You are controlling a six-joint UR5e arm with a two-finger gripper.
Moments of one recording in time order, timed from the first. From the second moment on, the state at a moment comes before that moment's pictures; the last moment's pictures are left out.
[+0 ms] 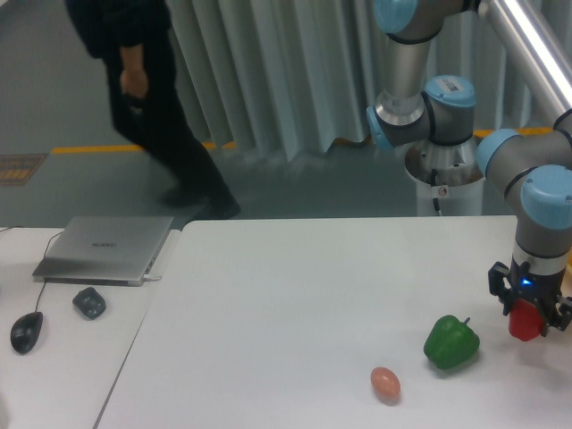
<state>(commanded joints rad) 2.48 -1.99 -1.53 -1.23 1.57 0.96</state>
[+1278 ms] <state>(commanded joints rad) 2.47 -1.97 -1.50 -1.12 1.56 0.98</state>
